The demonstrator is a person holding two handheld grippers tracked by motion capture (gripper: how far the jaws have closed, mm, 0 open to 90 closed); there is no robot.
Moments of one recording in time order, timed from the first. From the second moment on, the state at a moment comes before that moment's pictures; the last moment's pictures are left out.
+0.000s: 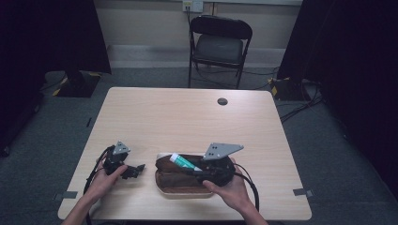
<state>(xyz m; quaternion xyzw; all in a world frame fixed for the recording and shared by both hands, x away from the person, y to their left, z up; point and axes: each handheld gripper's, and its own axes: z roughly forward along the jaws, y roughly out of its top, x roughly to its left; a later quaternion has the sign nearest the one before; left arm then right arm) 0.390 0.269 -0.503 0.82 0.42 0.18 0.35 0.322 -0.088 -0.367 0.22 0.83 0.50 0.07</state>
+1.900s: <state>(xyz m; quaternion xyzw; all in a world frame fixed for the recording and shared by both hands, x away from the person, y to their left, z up) 0.390 0.270 -0.503 0.82 0.42 0.18 0.34 0.351 -0.090 -0.430 0.30 0.85 0.43 0.08</state>
